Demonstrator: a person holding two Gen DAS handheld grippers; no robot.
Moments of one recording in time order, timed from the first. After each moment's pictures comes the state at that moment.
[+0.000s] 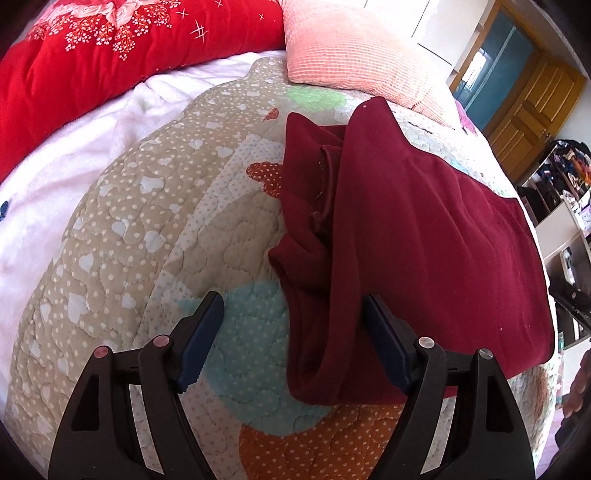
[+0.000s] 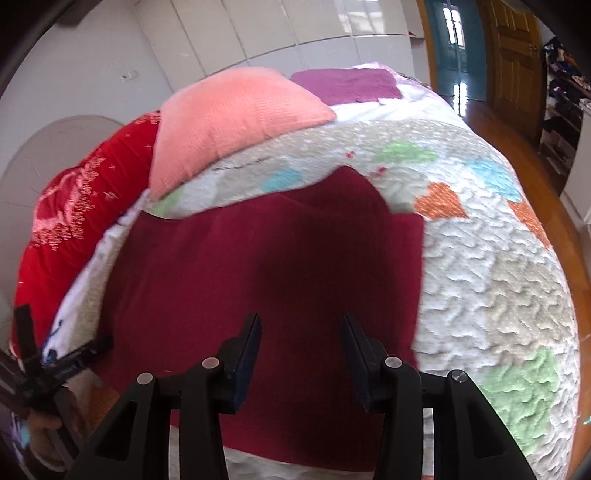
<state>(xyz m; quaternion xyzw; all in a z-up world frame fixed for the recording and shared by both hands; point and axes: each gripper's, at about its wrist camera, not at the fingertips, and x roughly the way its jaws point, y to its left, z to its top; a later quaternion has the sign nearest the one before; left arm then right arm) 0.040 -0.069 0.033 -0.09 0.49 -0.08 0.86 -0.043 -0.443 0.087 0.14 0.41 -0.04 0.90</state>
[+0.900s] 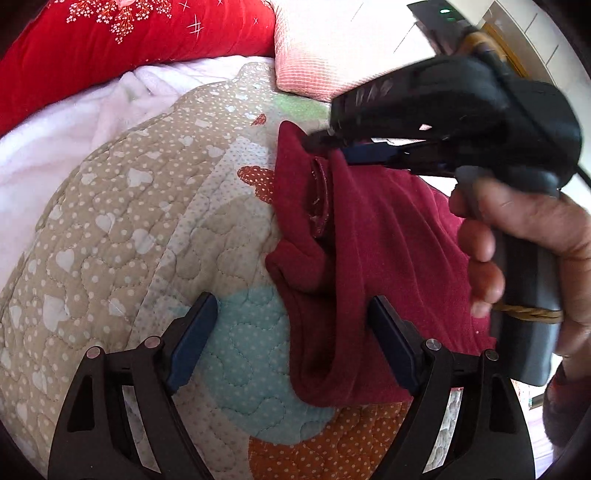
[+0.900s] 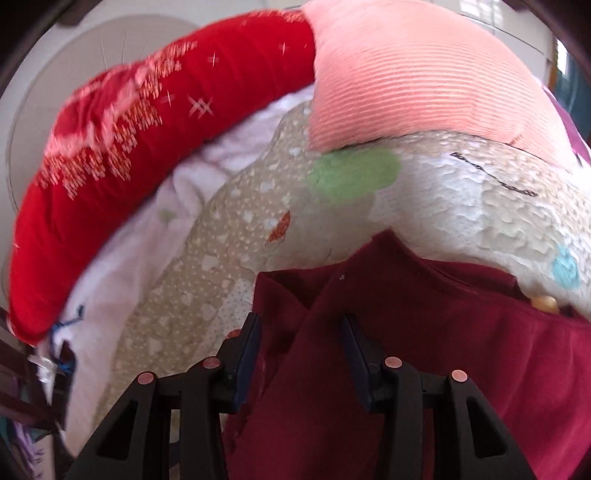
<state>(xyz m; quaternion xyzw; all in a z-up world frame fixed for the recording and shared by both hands) 0.038 -0.048 0.028 -0.15 0.46 -0.15 0.86 0.183 -0.202 0.050 0.03 0.52 0.08 0.85</state>
